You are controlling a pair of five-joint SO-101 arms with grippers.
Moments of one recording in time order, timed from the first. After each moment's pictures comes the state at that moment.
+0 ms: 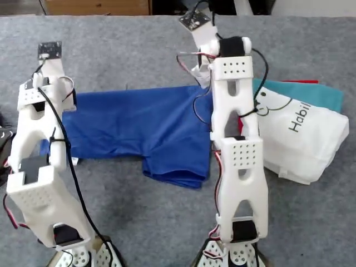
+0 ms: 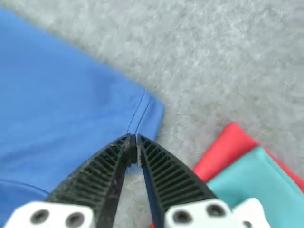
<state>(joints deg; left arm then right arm) -19.3 17.9 0.9 53.0 -7.3 -5.8 54.2 -76.8 99.6 28.4</state>
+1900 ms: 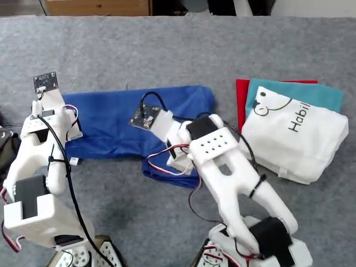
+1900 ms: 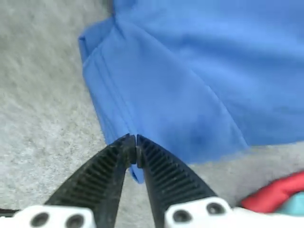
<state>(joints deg) -20.2 3.3 33.1 39.7 3.5 -26.5 -16.0 37.6 69.8 38.5</state>
